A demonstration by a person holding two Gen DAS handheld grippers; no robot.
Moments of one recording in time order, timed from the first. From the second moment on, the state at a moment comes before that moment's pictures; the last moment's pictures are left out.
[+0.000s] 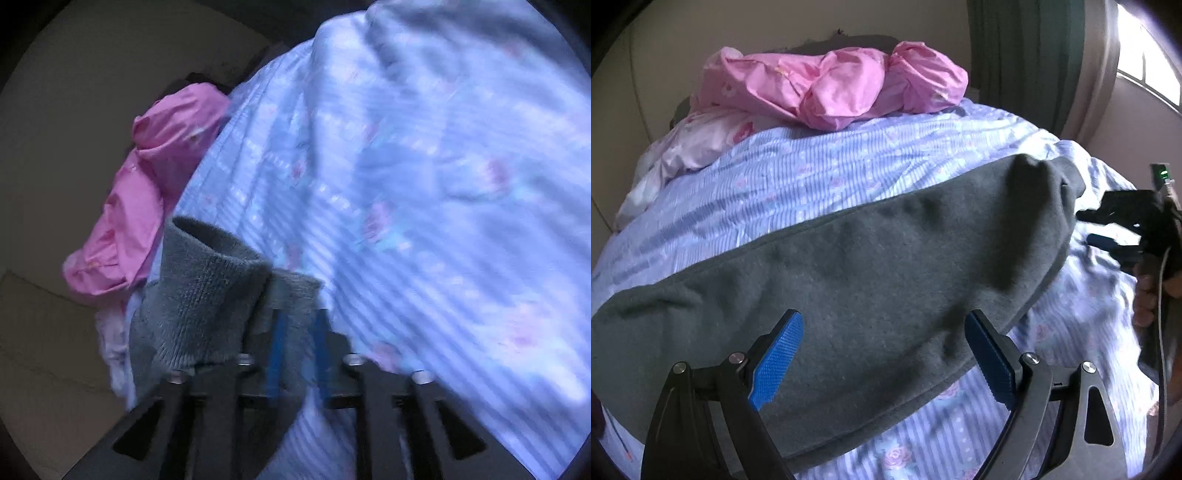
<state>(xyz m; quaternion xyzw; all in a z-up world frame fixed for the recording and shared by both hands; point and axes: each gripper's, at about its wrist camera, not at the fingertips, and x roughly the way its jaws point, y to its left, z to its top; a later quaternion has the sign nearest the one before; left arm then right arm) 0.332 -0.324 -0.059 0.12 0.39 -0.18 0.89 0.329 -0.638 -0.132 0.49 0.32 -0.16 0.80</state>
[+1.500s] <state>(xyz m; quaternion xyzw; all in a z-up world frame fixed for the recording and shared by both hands) 0.316 -0.311 -0.052 0.12 0.37 -0.16 0.91 0.334 -0.613 -0.139 0.57 0.28 0.00 0.77</state>
